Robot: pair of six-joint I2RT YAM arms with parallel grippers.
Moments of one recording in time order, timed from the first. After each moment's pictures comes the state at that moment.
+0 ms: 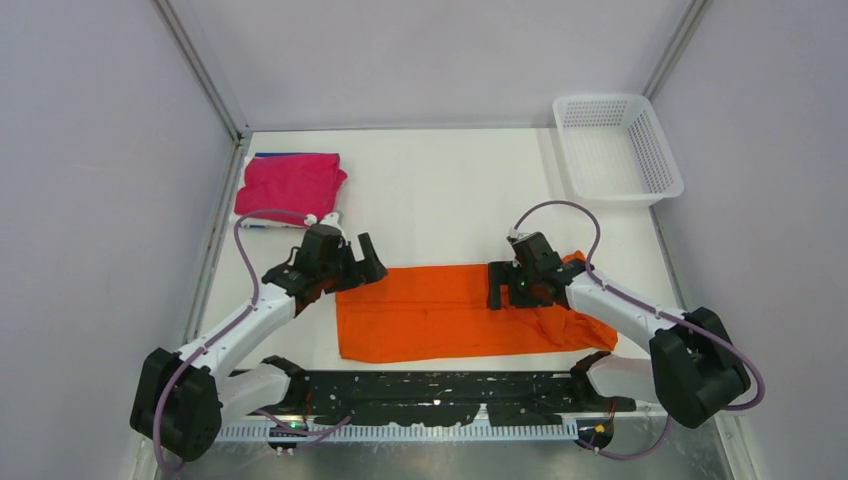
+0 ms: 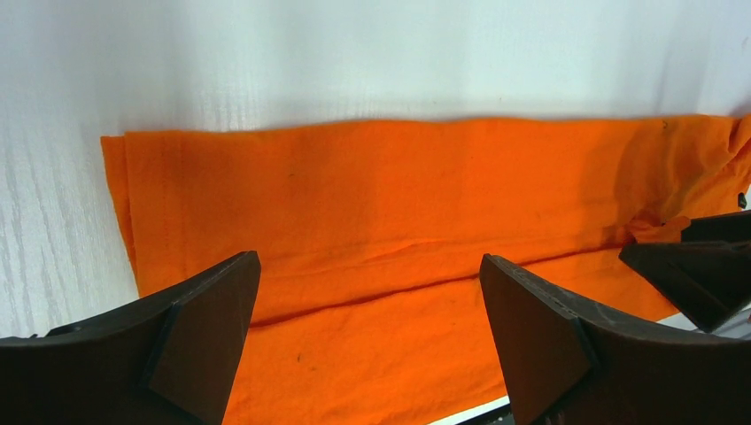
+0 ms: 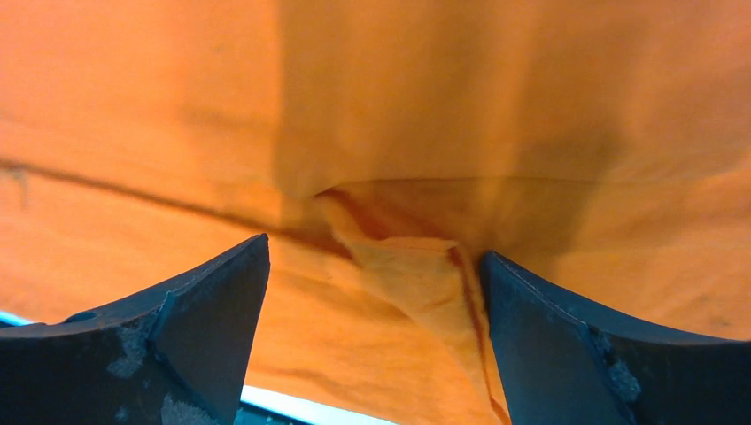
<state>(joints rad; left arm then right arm) -0.43 1.08 0.62 -0.33 0.06 -0.65 0.49 1.24 0.60 -0.45 -0.03 0.43</state>
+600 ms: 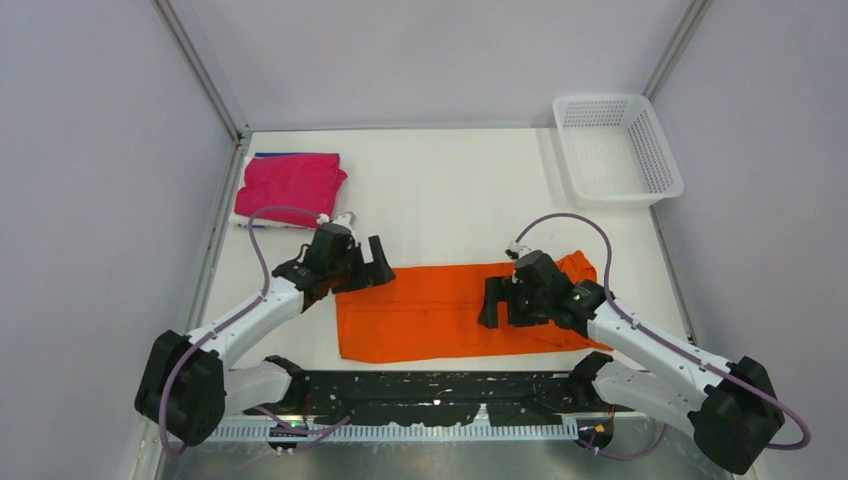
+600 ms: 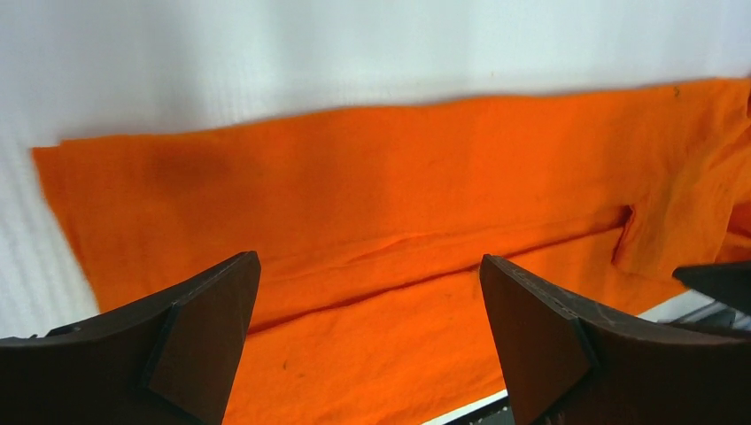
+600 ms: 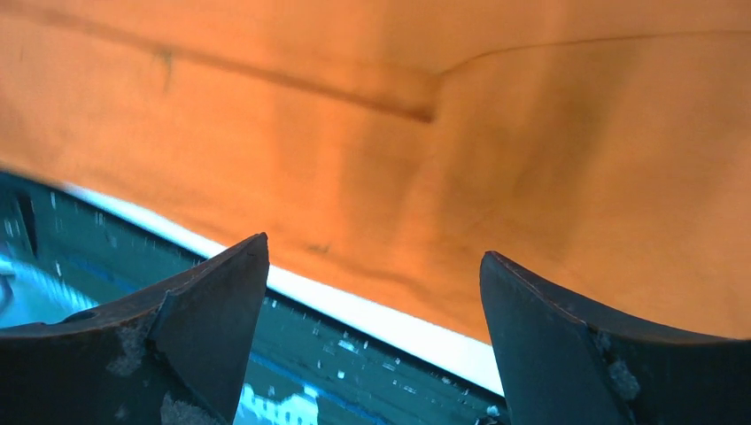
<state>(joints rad) -0.46 1.13 0.63 -0.31 0.07 -0.63 0.70 0.95 0.55 -0.57 -0.11 0.56</state>
